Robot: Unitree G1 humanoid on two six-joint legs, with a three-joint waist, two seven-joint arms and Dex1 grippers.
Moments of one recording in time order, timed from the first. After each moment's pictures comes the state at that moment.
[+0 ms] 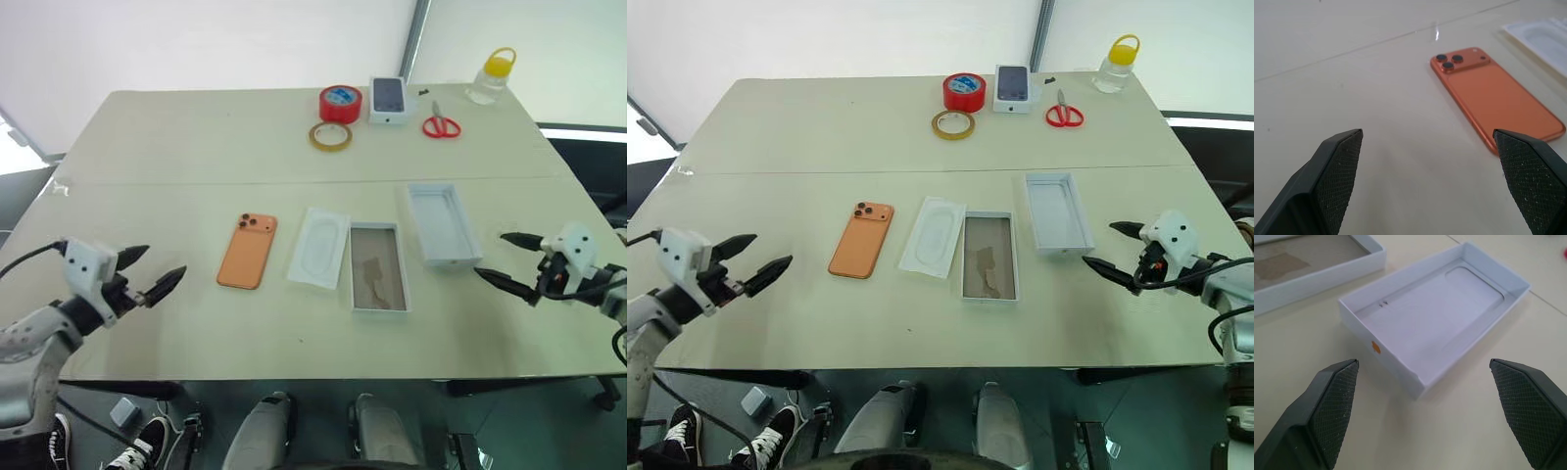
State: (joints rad) left arm 0.04 0.65 0.40 -0.24 -0.50 0.43 -0.71; right arm -0.19 -0.90 -0.27 0.27 0.32 0.03 1.09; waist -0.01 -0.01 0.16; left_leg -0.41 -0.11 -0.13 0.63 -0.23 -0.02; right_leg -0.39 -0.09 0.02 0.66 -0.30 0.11
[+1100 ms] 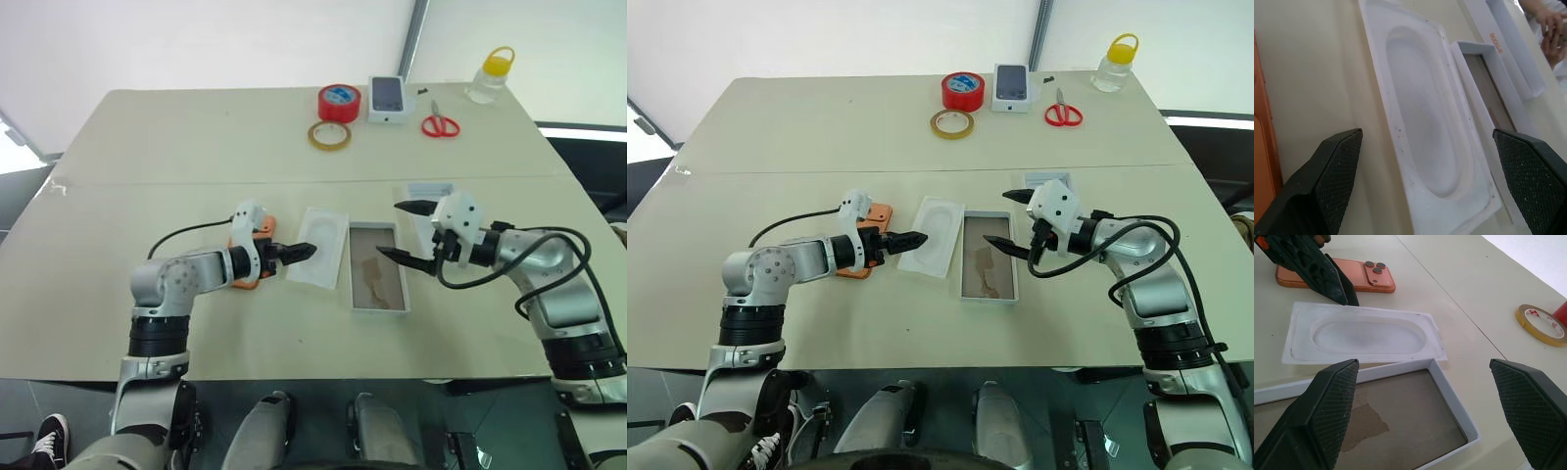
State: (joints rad) left arm -0.55 0.26 0.15 0.01 -0.67 1.22 -0.43; right arm -0.40 -0.70 0.02 -0.02 0.26 0.16 0.97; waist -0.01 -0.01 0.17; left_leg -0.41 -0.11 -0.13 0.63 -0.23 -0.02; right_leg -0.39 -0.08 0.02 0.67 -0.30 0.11
